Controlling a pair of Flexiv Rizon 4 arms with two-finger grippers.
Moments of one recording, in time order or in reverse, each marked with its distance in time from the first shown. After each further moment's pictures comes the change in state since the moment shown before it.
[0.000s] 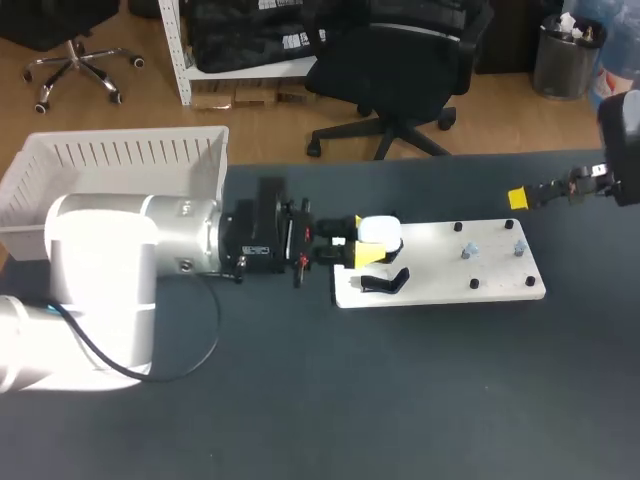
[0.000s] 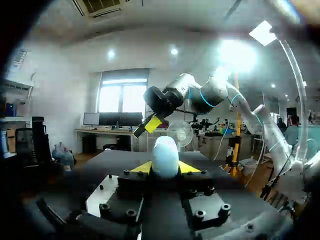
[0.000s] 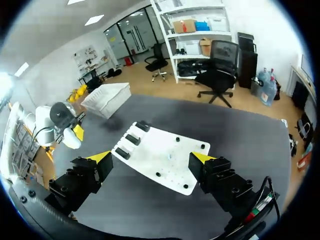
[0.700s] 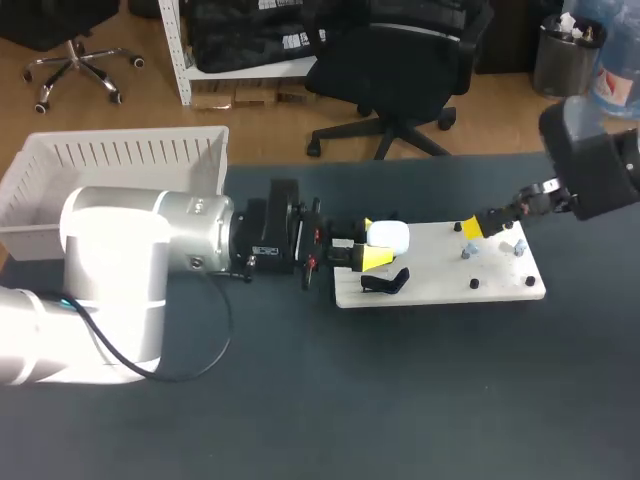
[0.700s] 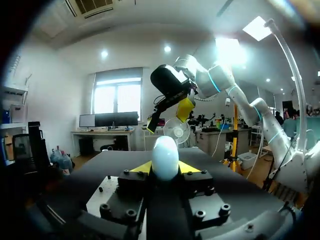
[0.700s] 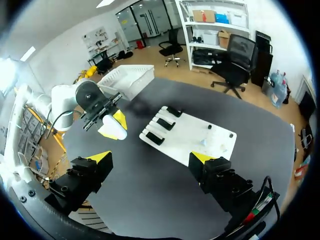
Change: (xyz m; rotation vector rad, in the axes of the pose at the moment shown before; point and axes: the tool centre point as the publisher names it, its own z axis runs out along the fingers) left arm 0.010 0.004 0.008 0.032 0.014 0.047; right arm 0.017 0.090 0.001 -0.050 0.163 -0.055
